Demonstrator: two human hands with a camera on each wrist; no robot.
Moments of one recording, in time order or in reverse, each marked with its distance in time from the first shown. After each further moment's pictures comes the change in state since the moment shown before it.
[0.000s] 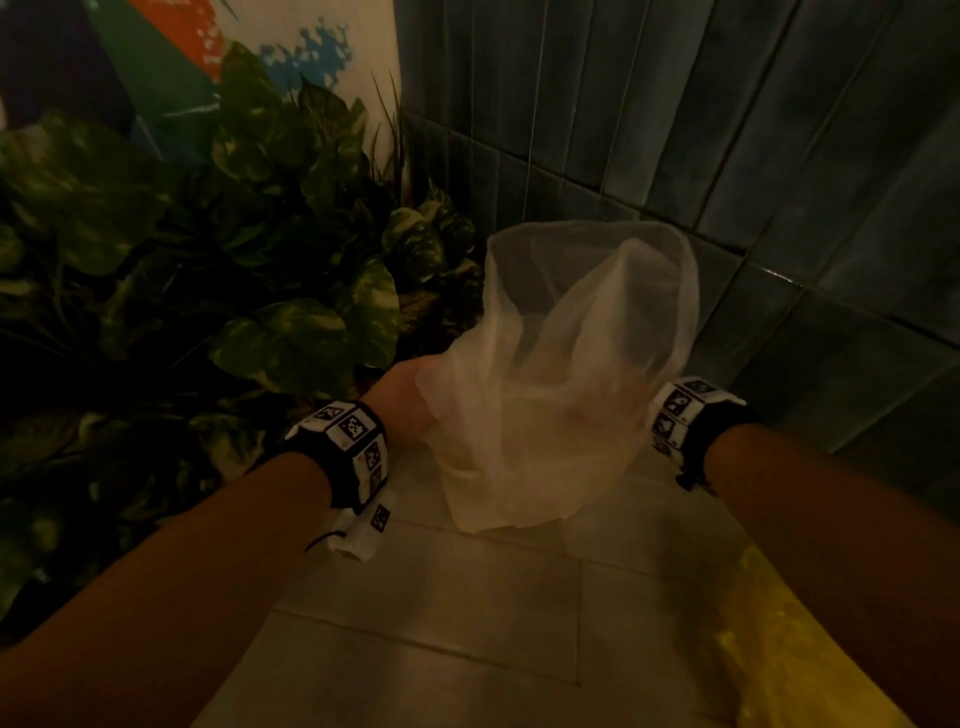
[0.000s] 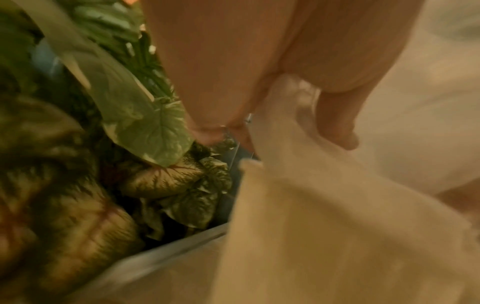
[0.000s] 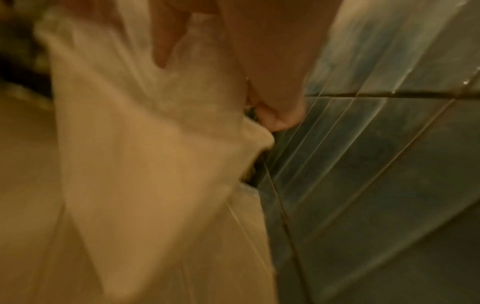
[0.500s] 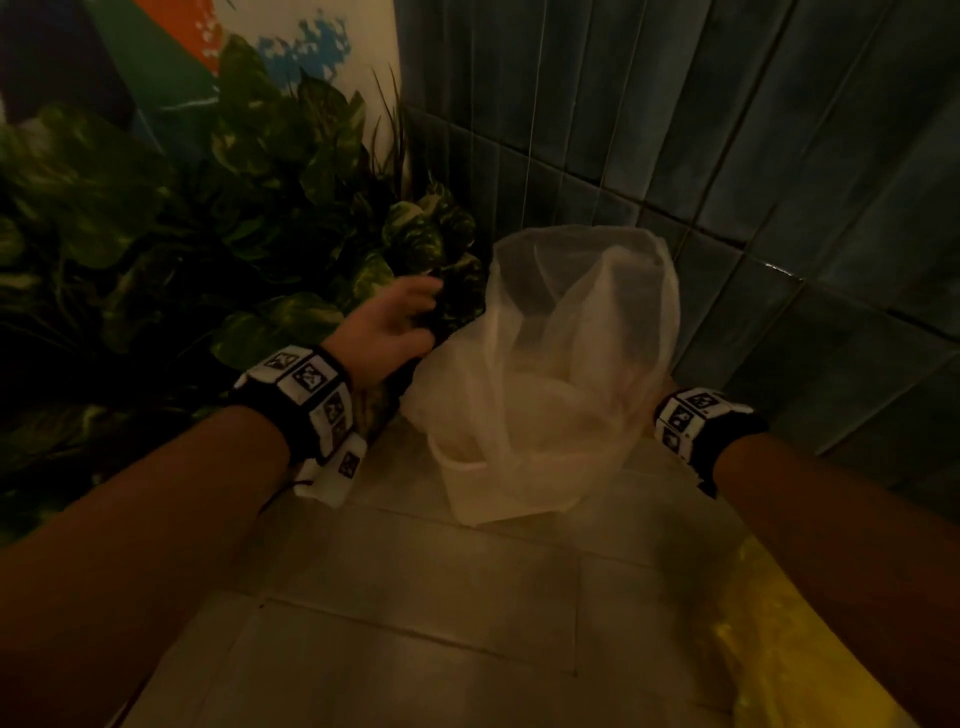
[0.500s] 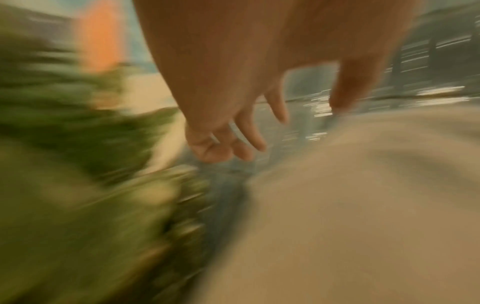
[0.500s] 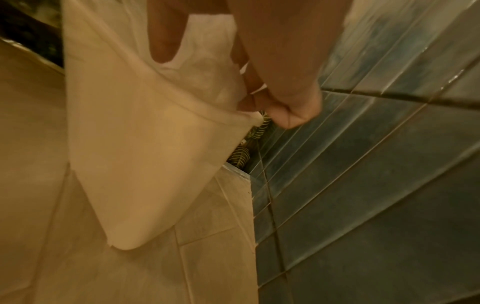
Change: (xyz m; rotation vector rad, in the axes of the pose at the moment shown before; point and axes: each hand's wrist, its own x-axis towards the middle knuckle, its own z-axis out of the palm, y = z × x) left_hand -0.007 0.001 -0.057 -0.582 0.151 0.140; right_hand 0.022 0.022 0.016 -0.096 -0.078 0.060
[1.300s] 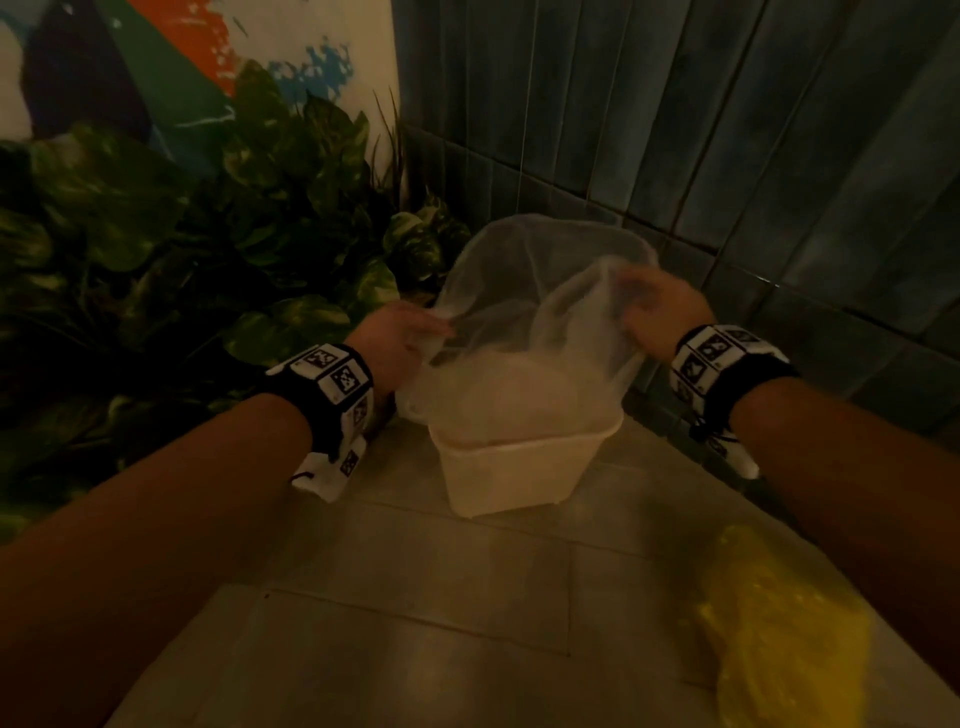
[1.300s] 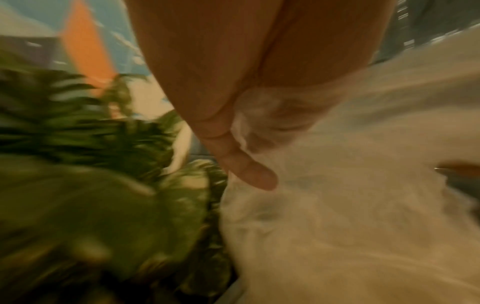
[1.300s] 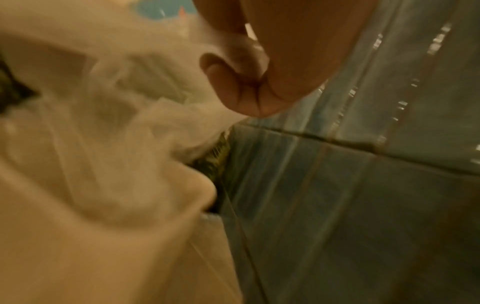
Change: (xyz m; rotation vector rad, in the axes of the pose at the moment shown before) left_hand -0.008 0.005 0.005 0.520 -0.036 -0.028; right_hand -0.043 -0.015 -0.064 0.308 0.549 -0.163
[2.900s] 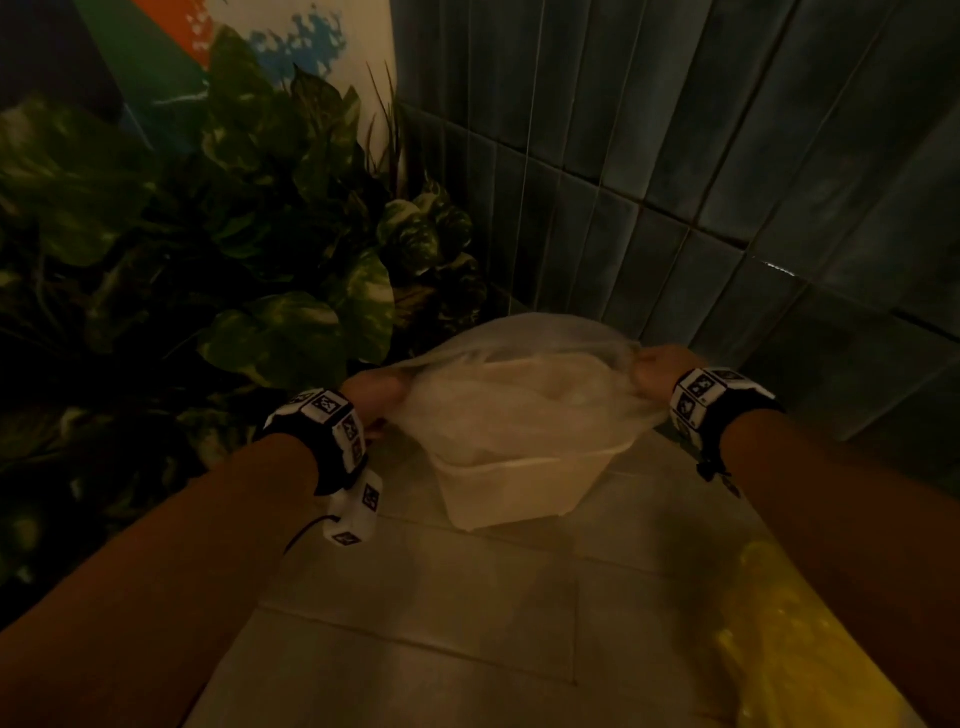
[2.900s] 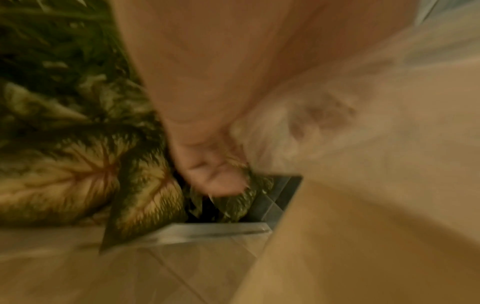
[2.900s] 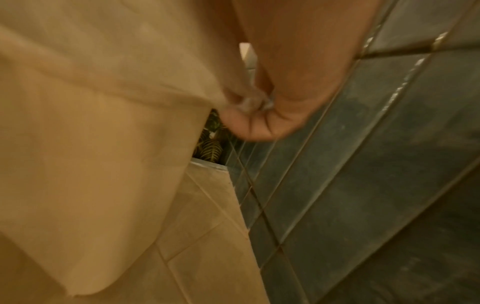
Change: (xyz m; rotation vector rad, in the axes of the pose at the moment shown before) left_hand 0.032 -0.051 0.065 -0.568 -0.098 -0.642; right_hand 0.035 0.060 0.054 -0.439 -0.345 0.217
